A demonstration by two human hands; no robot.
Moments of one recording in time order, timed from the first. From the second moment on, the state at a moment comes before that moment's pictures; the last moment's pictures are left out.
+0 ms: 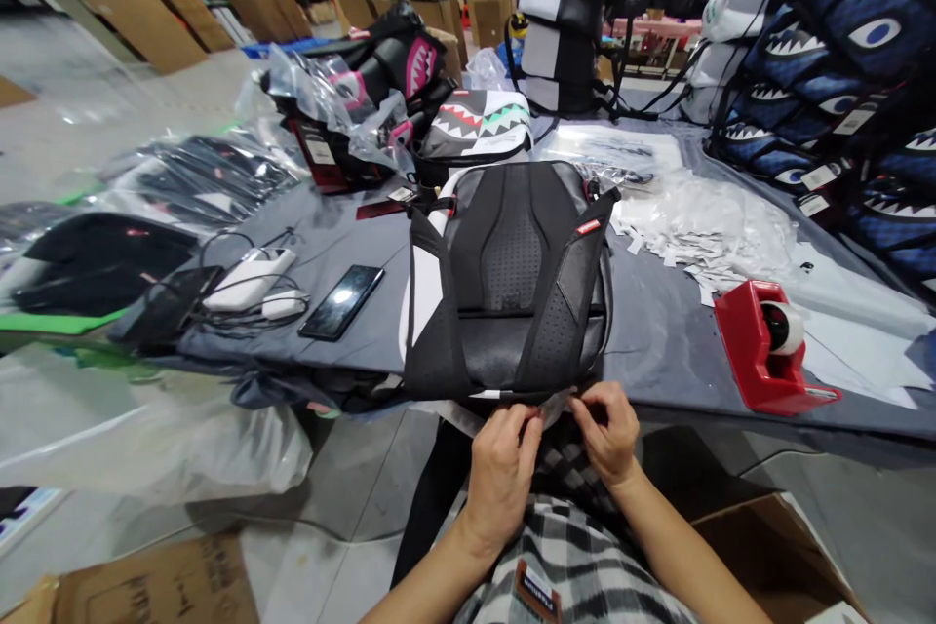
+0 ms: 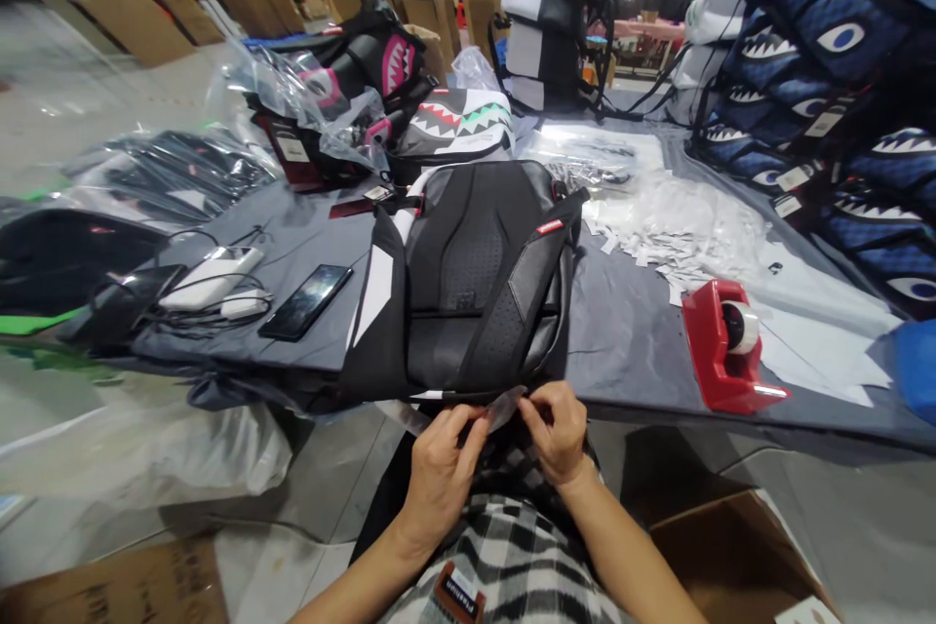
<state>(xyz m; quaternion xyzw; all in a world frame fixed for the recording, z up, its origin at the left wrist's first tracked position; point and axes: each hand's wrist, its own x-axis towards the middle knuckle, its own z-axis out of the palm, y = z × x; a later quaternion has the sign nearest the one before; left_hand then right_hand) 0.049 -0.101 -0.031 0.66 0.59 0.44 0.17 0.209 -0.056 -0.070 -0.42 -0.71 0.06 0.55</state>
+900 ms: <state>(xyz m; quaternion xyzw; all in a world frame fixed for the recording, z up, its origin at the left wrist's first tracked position) 0.034 -0.119 -0.044 0.80 0.43 0.40 -0.11 0.239 -0.007 -0.044 -0.11 -0.92 -0.11 0.36</state>
